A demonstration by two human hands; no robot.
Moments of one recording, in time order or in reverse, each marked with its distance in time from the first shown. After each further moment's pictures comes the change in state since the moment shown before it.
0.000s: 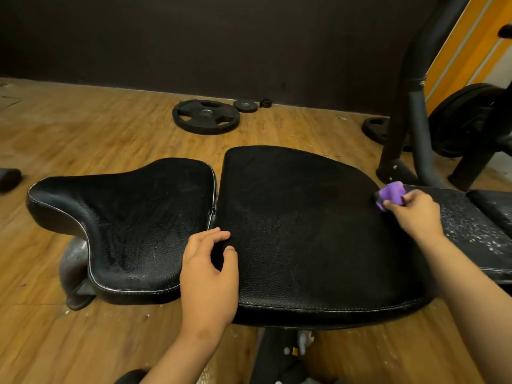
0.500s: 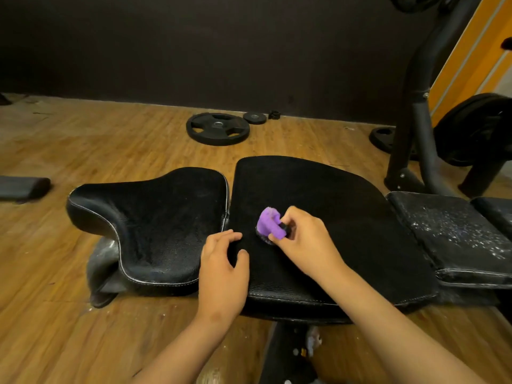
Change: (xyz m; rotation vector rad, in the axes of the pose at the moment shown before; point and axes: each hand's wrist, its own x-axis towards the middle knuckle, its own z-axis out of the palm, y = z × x) left_hand 0.003 0.000 -0.007 0.095 -0.113 0.036; right_hand -0.171 -0.121 0.042 0.173 -0.393 -0.592
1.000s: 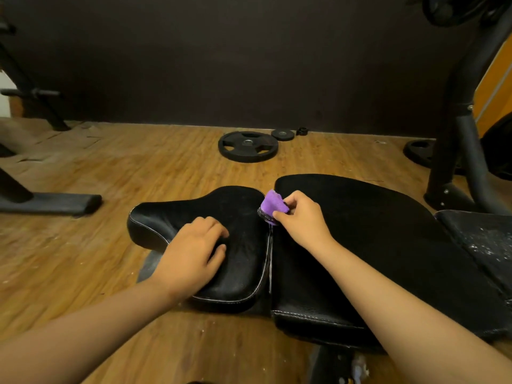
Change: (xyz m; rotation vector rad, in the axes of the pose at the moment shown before) left_hand 0.077 -0.031 -0.131 0.754 -0.246 0.509; right_hand 0.079 -0.054 0.051 0.185 0.040 0.093
